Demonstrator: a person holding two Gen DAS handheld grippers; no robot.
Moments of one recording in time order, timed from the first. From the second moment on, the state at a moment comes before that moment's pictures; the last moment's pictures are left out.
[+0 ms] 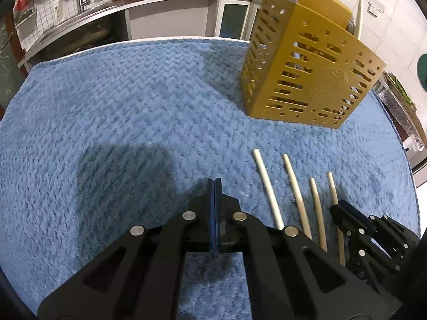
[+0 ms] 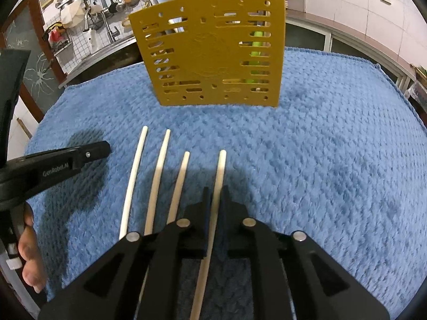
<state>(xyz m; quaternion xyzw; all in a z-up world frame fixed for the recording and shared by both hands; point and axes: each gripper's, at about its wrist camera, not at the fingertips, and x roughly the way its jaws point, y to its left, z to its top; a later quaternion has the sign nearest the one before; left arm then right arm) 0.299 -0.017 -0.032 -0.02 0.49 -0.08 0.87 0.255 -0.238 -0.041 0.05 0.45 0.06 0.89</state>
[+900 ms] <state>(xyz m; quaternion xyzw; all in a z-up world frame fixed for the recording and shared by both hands) 0.289 -0.069 -0.034 0.00 0.52 -0.07 0.85 0.256 -0.301 -0.039 0.09 0.44 0.04 0.89</state>
